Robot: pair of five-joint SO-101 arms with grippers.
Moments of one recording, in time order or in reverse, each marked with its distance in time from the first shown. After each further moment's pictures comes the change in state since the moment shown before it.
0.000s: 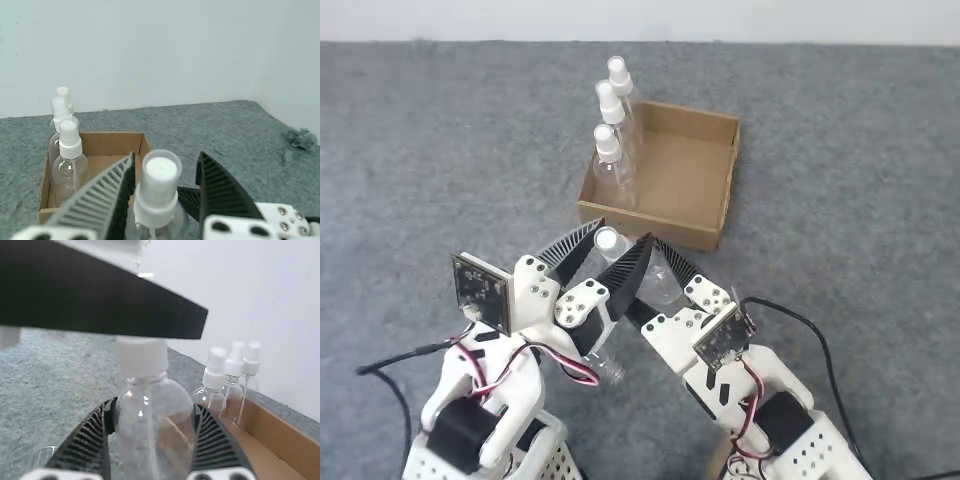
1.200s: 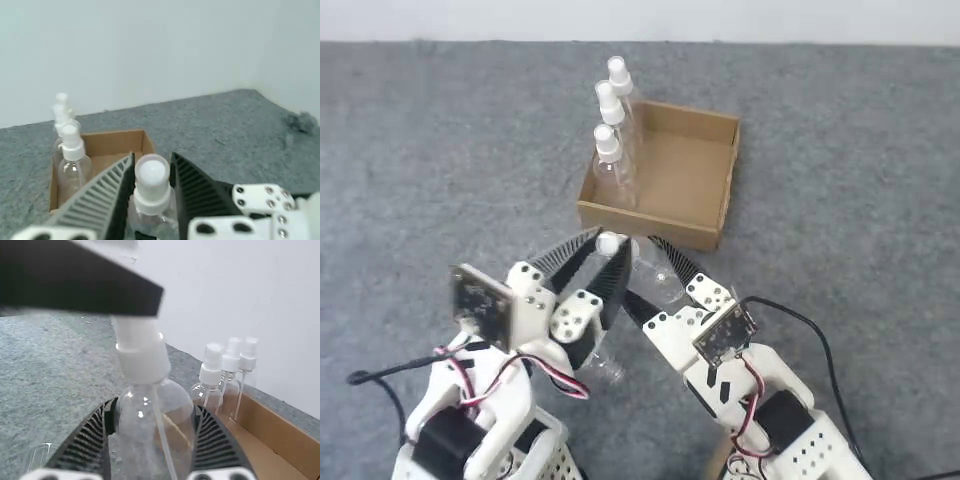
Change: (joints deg) left arm 2.3 -0.3 -4.7 7.0 -5.0; right arm 0.4 0.2 0.0 0.1 0.2
